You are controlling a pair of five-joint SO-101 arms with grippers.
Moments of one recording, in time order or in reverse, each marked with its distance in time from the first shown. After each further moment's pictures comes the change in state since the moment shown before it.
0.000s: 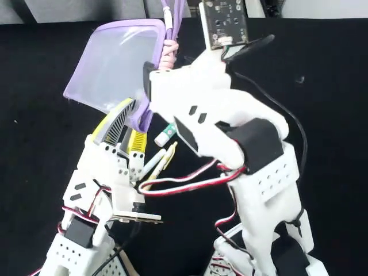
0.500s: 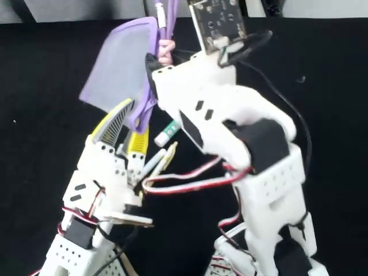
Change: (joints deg) left arm 0.3 -0.4 0.4 -0.4 9.8; right arm 0.8 -2.5 0.0 -2.5 14.7
